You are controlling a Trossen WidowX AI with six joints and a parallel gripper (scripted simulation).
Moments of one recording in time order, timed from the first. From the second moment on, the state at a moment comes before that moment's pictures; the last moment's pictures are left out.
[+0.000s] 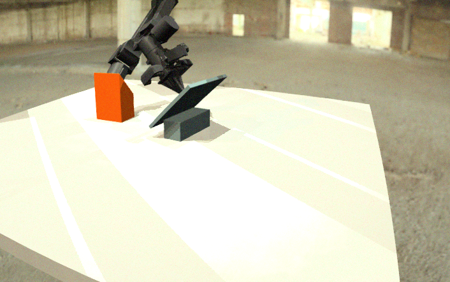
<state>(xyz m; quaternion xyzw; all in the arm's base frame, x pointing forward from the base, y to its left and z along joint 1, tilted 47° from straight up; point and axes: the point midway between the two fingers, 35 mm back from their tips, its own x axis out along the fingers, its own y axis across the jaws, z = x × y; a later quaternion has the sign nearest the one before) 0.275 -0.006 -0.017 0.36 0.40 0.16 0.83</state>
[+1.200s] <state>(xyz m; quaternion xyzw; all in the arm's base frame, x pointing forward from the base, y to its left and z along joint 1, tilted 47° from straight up) 0.241 -0.036 0.008 0.36 0.40 0.15 0.83</state>
